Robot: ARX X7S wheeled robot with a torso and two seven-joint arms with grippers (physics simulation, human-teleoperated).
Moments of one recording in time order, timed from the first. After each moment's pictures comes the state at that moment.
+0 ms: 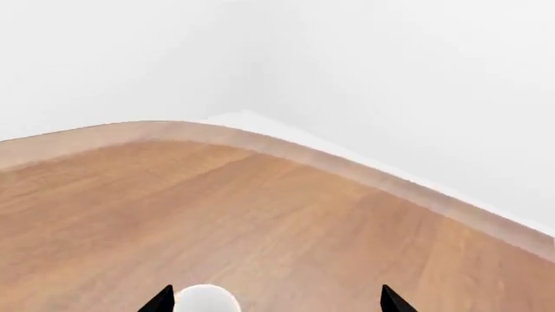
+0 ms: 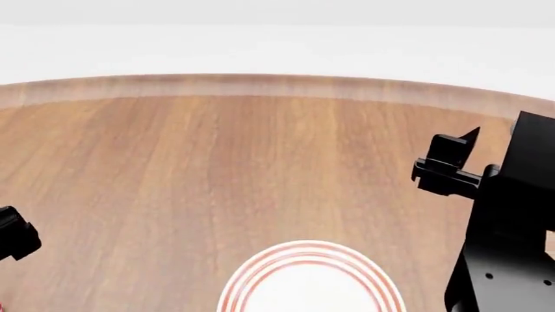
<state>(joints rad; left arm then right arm) -0.35 -0.05 -0.18 0.32 -0.22 -0.68 -0.58 0.69 0.20 0.12 -0.20 0.17 0.94 0.34</state>
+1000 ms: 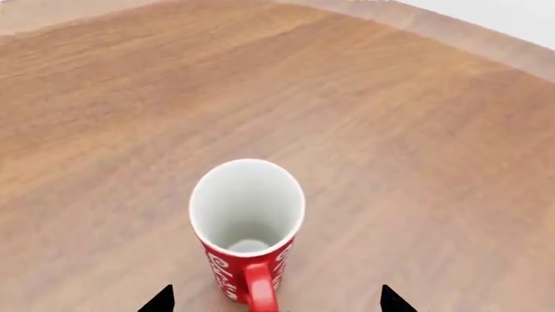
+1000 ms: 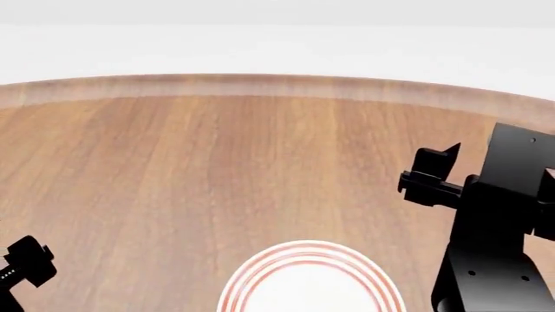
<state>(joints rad) -0.57 -0.09 -0.23 -0.32 -0.33 -0.60 -0.75 0.69 0.20 0.09 -0.07 0.19 0.87 0.34</state>
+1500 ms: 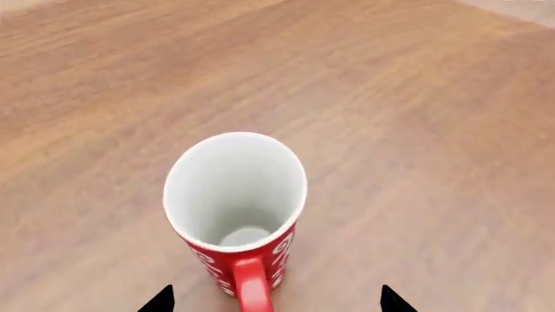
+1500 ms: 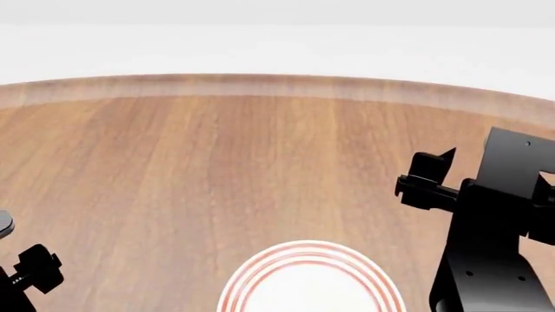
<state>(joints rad) -0.68 -0.12 -0.20 -0.67 -0.30 -0.43 -0.70 0.69 0.20 0.08 -0.02 0.20 0.84 0.33</state>
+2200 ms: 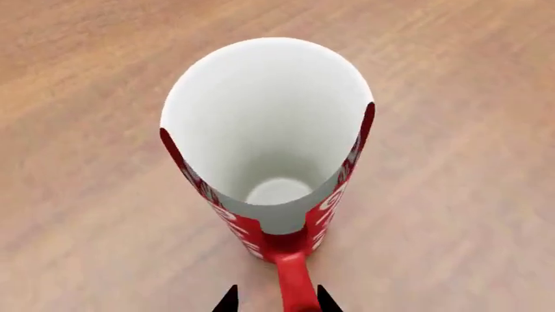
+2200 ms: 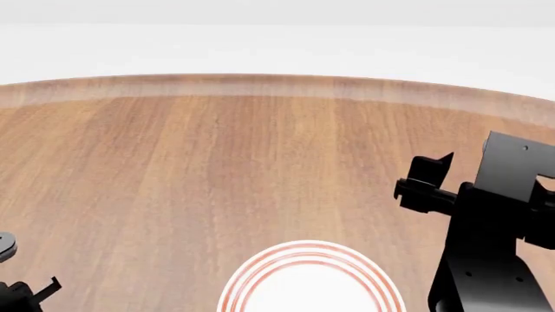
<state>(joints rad) -0.89 -0.15 -0.36 -1.28 -0.15 -0.18 -0.63 0.69 0.20 0.08 0.02 0.22 0.81 0.34</state>
